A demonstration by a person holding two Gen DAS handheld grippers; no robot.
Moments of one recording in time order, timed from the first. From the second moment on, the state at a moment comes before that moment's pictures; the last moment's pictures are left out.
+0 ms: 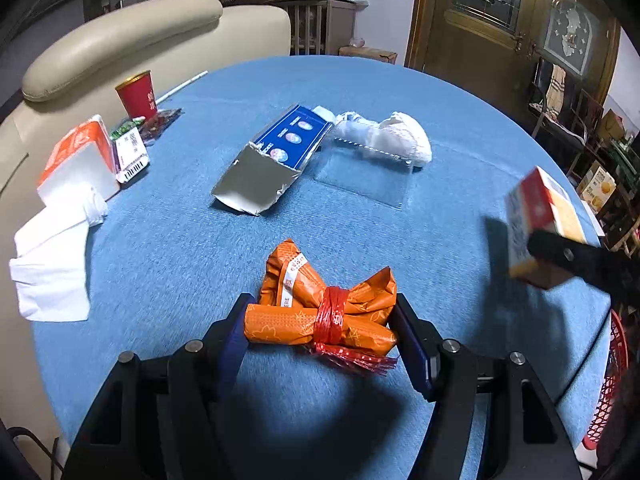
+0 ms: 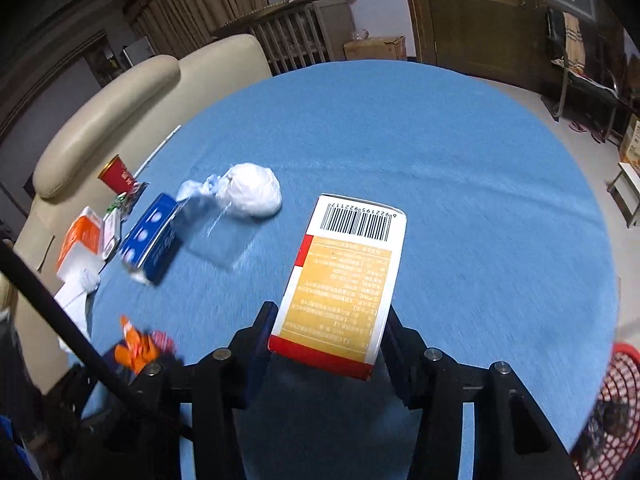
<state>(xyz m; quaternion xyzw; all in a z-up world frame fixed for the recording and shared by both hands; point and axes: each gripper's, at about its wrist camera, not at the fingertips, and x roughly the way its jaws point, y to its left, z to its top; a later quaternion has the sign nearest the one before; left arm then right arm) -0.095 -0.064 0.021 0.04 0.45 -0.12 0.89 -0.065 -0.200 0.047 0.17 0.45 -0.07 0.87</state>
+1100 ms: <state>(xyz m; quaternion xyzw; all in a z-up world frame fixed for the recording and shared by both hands) -0.163 -0.088 0.068 0.07 0.40 -0.13 0.90 -0.199 -0.192 0.102 0.17 0.37 -0.08 0.91</state>
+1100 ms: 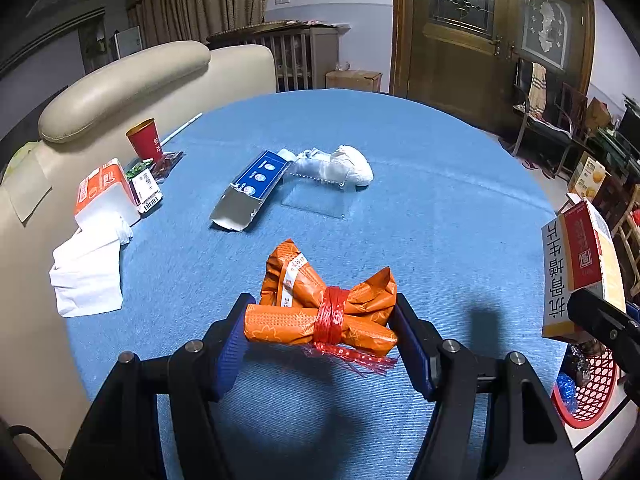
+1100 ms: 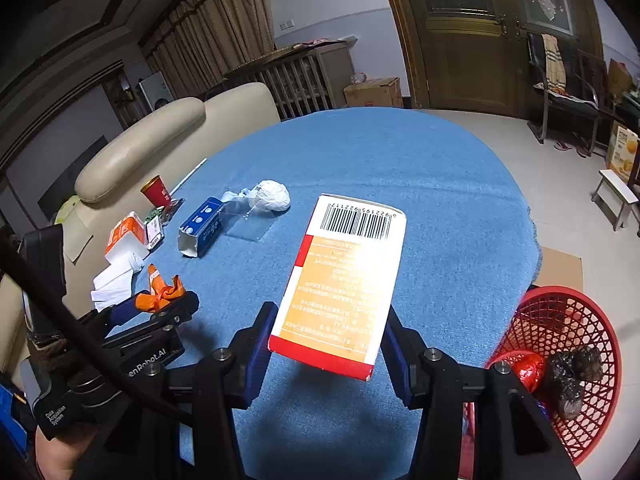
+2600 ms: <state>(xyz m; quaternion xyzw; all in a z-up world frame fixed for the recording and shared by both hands) -0.167 -0.106 0.067 0.09 0.40 -0.15 0.90 -0.225 -0.211 0.111 0.19 0.35 -0.09 0.91</state>
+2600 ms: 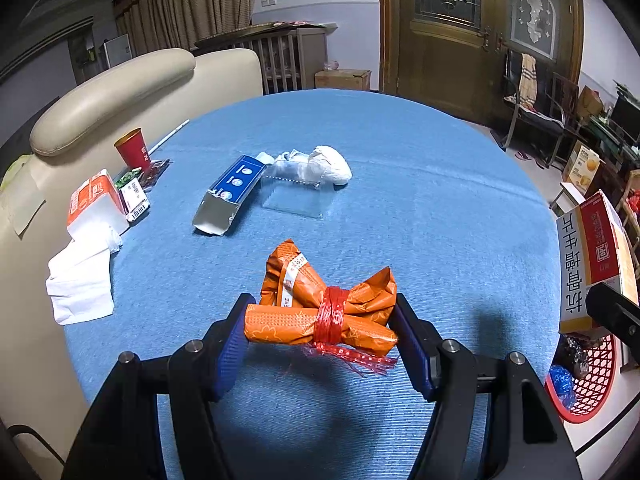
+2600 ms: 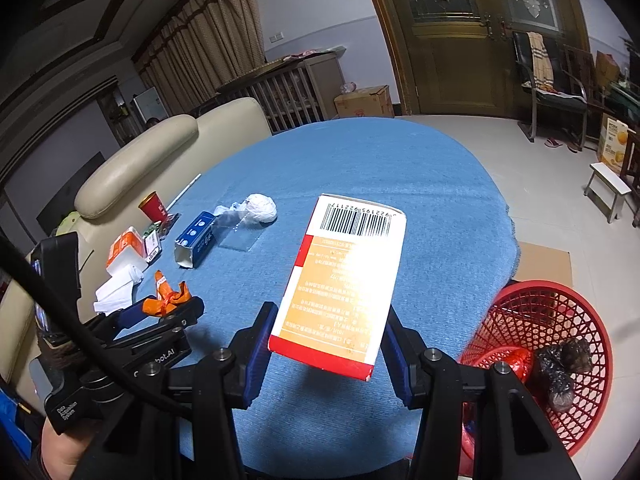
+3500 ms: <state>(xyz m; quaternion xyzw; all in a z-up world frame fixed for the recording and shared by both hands) -0.173 -0.125 0.056 0.10 0.41 -0.17 0.89 -0.230 -0.215 0.102 0.20 0.36 -0.09 0.91</state>
